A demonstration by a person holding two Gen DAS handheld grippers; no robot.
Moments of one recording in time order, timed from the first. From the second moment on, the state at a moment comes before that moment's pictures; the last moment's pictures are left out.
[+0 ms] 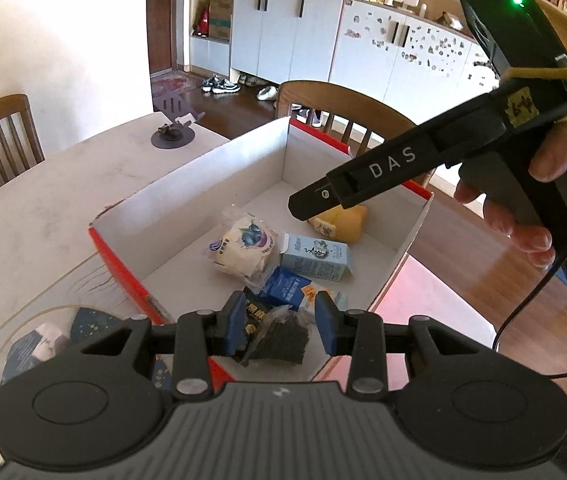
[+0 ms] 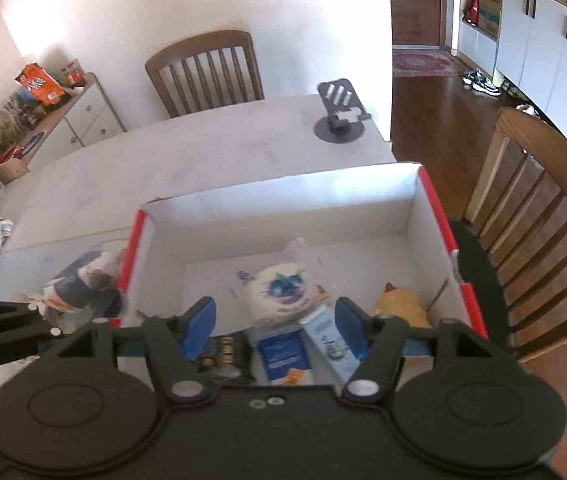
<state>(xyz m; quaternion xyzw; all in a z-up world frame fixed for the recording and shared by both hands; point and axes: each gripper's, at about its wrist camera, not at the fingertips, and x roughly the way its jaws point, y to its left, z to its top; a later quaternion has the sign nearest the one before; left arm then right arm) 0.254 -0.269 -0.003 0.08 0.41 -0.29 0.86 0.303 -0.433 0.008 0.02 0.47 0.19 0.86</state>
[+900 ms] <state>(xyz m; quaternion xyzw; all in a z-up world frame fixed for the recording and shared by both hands) 0.195 -0.140 0.015 0.04 0.38 -0.27 0.88 0.248 -0.307 0.028 0.02 0.45 0.21 0.87</state>
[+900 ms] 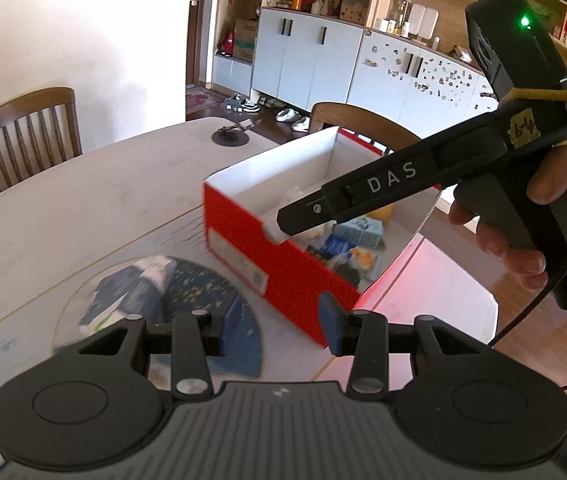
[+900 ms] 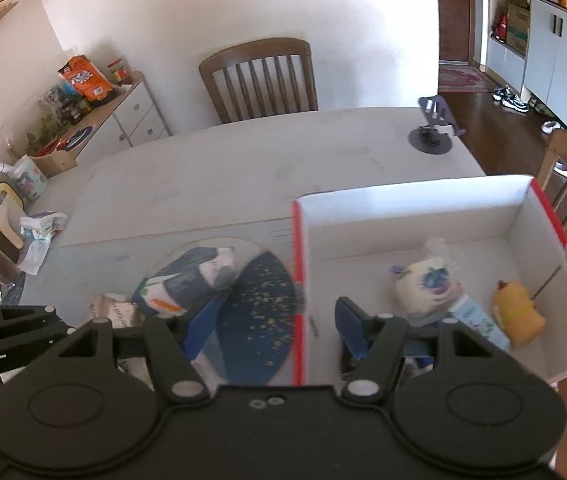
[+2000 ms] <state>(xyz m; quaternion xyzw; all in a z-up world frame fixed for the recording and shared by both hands) 0.191 0.018 -0.034 0.01 0.39 -0.18 0.90 0.245 -0.196 -0.010 0.00 0.47 0.21 0.86</state>
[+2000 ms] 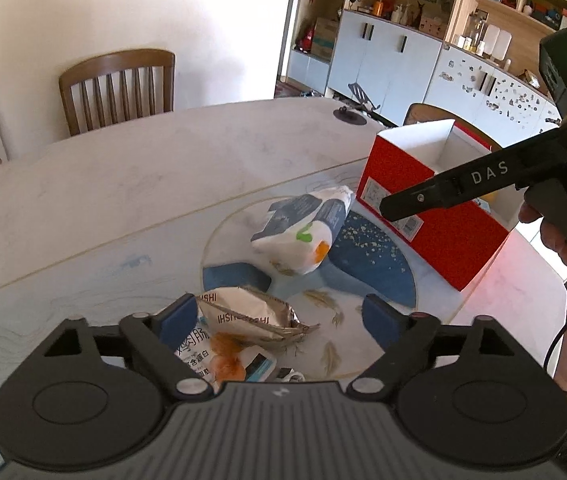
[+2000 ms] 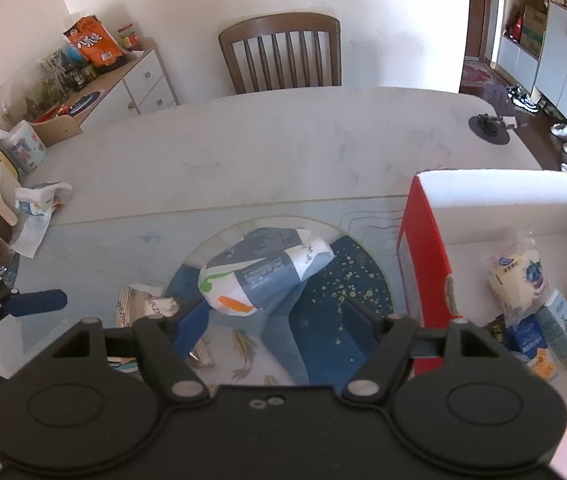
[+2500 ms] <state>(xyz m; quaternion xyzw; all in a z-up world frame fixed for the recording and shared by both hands) 0.230 0.019 -0.075 0.04 0.42 -0.25 0.87 0.265 -0.182 -0.033 0.01 0.49 0.18 0.85</state>
